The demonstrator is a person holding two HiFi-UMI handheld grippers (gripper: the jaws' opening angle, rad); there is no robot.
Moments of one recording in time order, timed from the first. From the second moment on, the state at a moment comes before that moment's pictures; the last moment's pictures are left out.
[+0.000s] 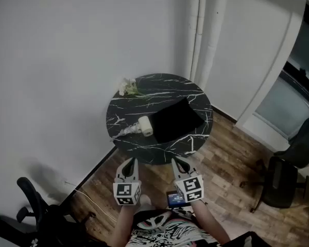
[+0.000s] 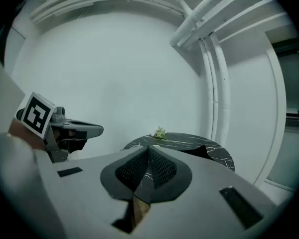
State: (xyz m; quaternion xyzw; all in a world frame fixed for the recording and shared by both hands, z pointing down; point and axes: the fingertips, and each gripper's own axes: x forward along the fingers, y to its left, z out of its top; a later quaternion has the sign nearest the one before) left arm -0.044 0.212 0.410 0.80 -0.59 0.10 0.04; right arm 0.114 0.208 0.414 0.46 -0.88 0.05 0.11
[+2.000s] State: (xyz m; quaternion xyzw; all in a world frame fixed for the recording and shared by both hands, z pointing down) left arm -0.138 -0.024 0.487 0.82 -0.54 0.12 0.10; right arm 0.054 -0.011 0.473 0.50 -0.84 0.11 0.20
